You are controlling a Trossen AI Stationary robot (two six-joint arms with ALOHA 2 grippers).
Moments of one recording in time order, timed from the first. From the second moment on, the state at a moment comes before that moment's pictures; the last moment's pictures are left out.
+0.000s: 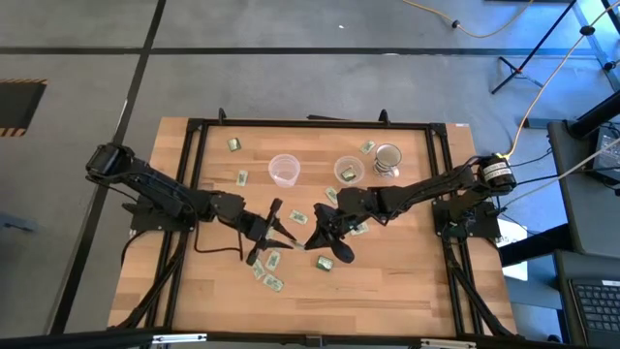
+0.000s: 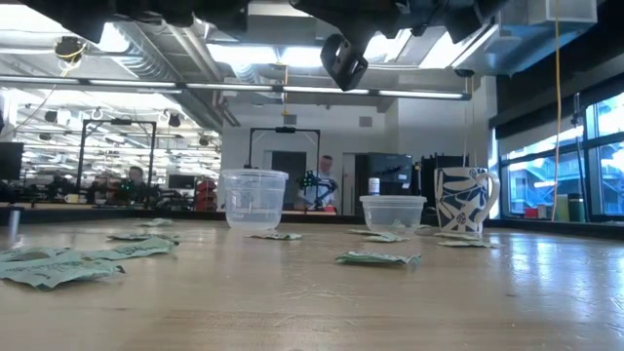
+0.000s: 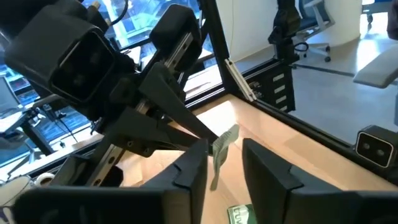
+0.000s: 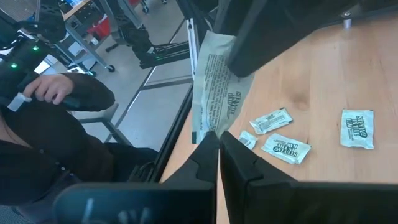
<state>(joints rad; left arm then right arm) -0.27 1.31 0.56 0.64 0.07 0.30 0.15 1.68 1.03 0.29 -0.39 0.36</state>
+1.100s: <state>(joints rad) -0.27 1.27 0.56 0.47 -0.33 0.32 0.13 1.67 1.03 0.04 -0.28 0.36</state>
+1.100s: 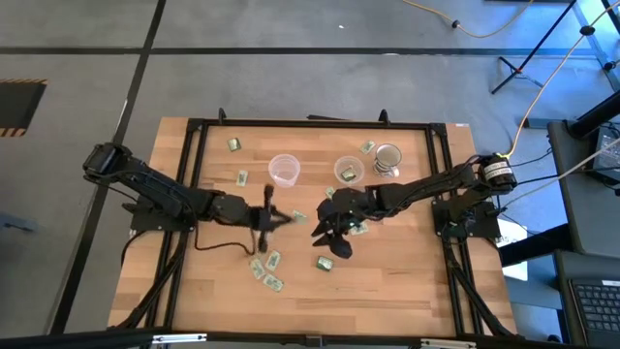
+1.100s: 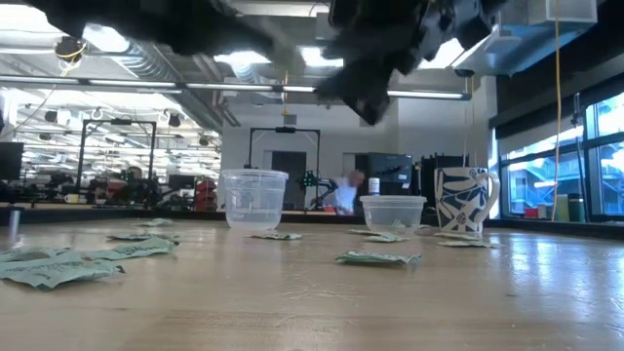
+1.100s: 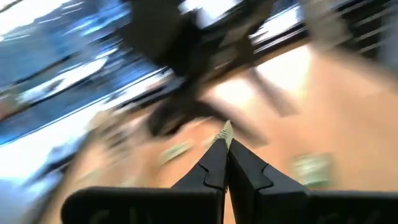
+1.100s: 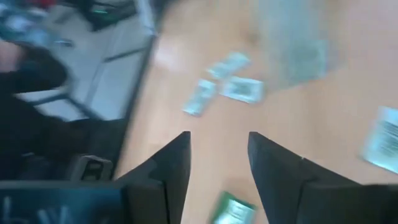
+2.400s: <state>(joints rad) 0.36 1.27 0.56 0.09 -0.10 0.05 0.13 1.67 1.03 -0.20 0.10 0.36</state>
